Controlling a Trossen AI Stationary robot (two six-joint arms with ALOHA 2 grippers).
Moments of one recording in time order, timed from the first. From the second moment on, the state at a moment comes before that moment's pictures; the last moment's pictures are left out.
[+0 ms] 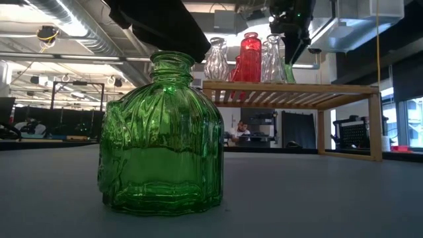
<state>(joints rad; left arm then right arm) -0.52 1.73 1.11 -0.15 -0.66 -0.34 -0.77 1.70 2.00 -1.46 0.09 -0.24</state>
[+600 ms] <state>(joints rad) -0.52 1.73 1.11 -0.15 -0.66 -0.33 -0.77 1.61 2.05 -1.48 0.07 -0.15</state>
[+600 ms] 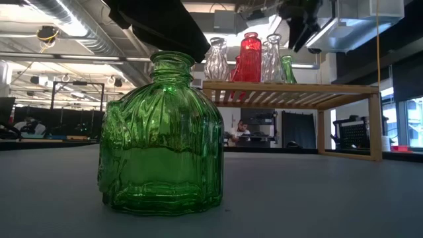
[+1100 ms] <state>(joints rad) -0.53 1.73 1.11 -0.14 -0.72 -0.33 -0.48 1.45 2.05 -1.46 0.01 0.02</state>
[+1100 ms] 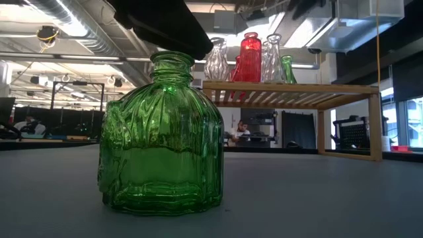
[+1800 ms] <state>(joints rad) -0.75 1.73 1.11 -0.15 -0.80 -0.52 0.46 1.44 1.74 -1.19 0.33 0.39</state>
